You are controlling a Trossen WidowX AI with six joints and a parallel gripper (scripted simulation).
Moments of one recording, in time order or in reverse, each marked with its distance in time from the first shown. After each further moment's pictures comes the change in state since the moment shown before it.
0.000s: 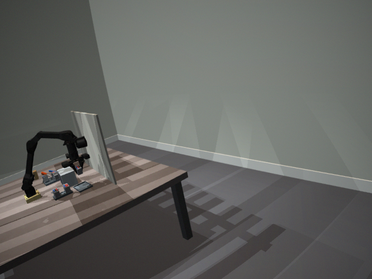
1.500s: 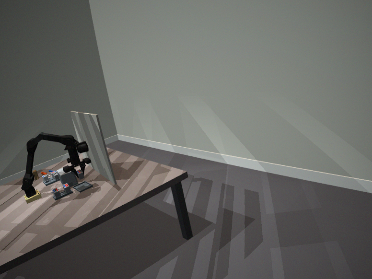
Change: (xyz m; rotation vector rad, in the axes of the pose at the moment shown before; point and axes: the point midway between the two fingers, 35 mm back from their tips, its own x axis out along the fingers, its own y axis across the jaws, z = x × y) arm 0.032 0.001 0.000 0.000 0.000 0.000
